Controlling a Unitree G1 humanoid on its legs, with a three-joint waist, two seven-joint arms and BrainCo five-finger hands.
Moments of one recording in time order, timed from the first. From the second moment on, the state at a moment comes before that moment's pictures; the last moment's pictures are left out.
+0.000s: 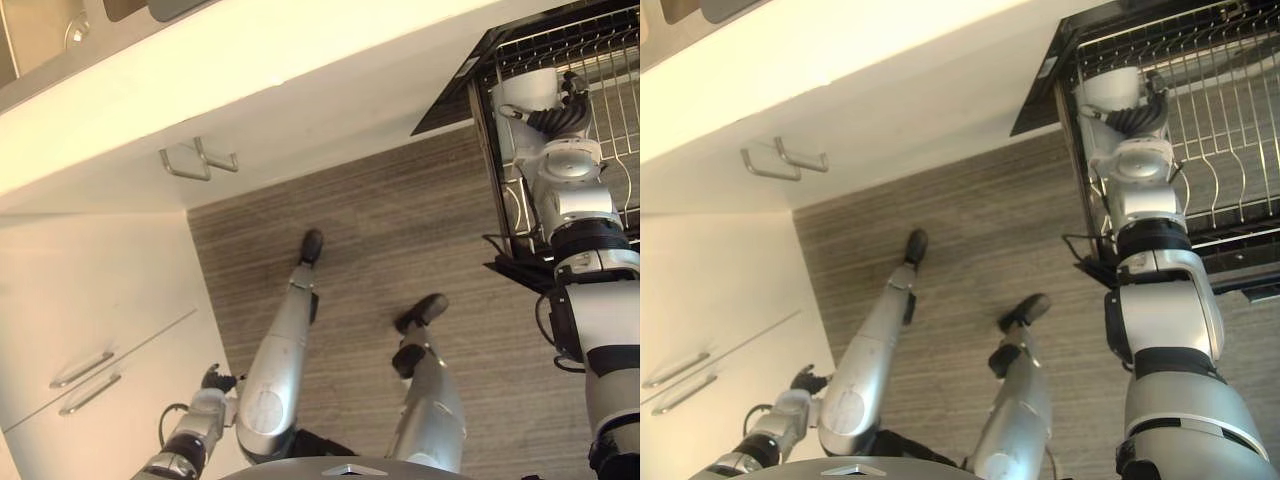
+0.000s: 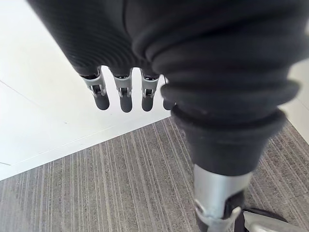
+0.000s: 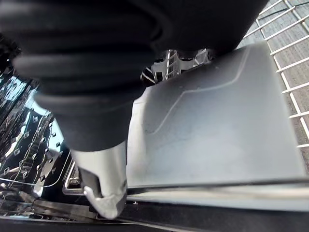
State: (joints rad) left arm -0.11 0.10 -0.16 0.99 -0.17 0.11 0.26; right arm -1.08 -0.75 0.18 0.97 0.29 -0.01 -0.29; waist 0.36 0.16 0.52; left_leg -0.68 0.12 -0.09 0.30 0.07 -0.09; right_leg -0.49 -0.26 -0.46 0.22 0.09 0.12
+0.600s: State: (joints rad) left arm 0.02 0.10 -0.06 0.95 -0.18 0.16 0.19; right arm -0.76 -0.51 -0.07 0.57 0.39 -0.13 -0.33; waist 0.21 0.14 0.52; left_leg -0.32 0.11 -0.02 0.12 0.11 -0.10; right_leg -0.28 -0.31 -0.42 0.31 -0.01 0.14
